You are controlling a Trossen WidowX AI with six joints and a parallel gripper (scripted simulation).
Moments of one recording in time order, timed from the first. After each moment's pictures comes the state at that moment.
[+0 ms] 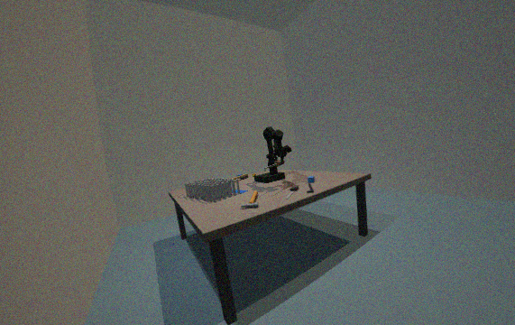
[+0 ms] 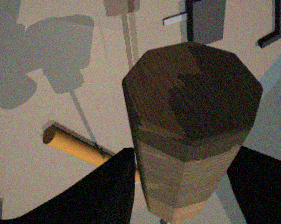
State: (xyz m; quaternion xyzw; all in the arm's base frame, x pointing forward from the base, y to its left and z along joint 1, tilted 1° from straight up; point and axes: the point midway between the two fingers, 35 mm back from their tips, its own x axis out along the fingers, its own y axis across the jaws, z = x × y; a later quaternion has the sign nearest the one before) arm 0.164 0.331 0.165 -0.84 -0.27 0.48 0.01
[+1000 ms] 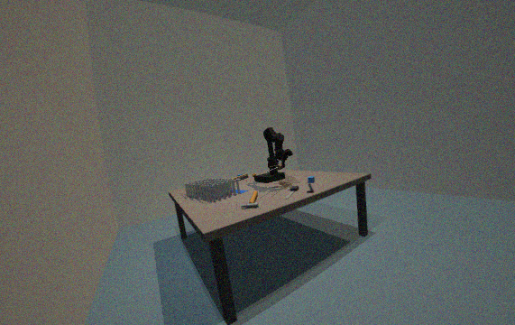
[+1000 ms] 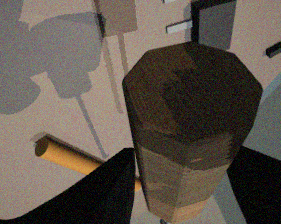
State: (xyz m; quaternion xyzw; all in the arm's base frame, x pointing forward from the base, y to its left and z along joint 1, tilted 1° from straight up) arm 0.167 0.340 0.140 -0.84 -0.28 0.47 0.01
